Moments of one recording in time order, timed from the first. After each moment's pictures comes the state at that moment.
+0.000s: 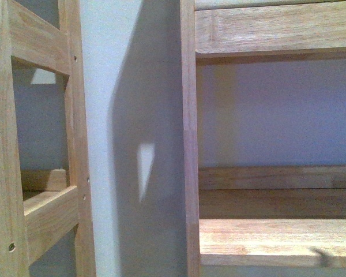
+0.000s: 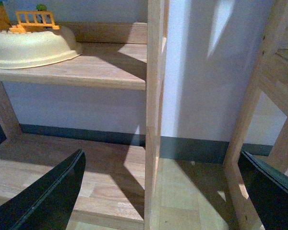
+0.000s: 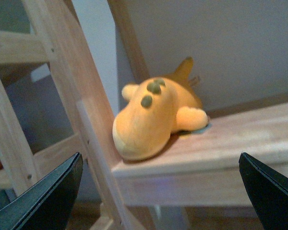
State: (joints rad) left arm 0.00 0.00 0.01 0.00 0.00 0.00; right arm 0.11 0.72 1.05 0.06 -0.08 0.37
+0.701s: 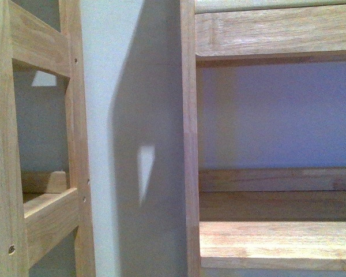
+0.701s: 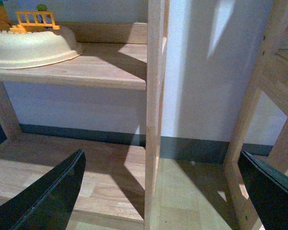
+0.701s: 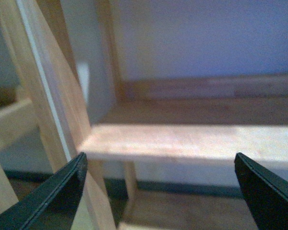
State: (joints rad) left arm 0.00 0.00 0.01 0.00 0.00 0.00; right arm 0.39 0.23 0.22 0.14 0.34 0.06
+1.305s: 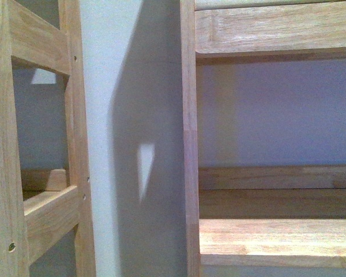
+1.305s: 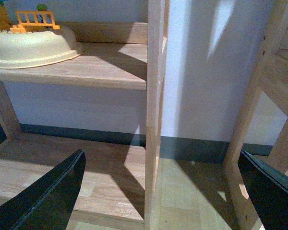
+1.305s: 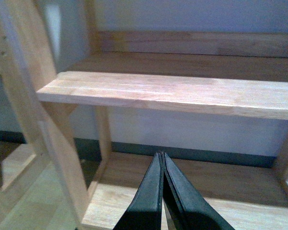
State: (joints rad) left arm 0.00 0.00 0.01 0.00 0.00 0.00; right arm 0.14 0.08 0.07 0.00 0.12 0.00
